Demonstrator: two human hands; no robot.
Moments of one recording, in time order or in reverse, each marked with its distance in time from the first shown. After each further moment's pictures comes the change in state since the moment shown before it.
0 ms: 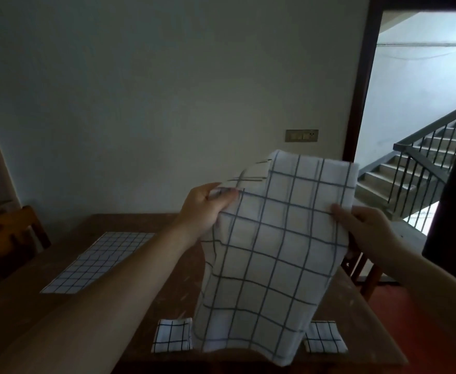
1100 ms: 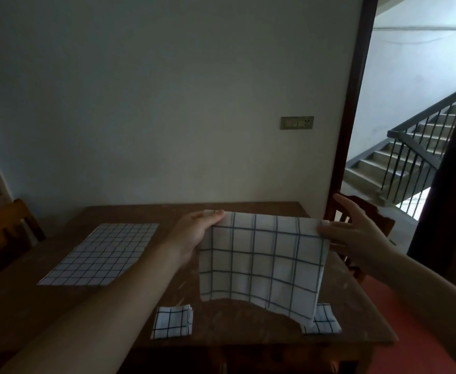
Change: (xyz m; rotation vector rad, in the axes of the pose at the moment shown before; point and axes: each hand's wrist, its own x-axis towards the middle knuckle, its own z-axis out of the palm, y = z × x) left_hand -0.027 -0.053 -0.003 -0.195 -0.085 -0.425; right_hand -0.013 0.030 0.010 0.213 -0.039 0.283
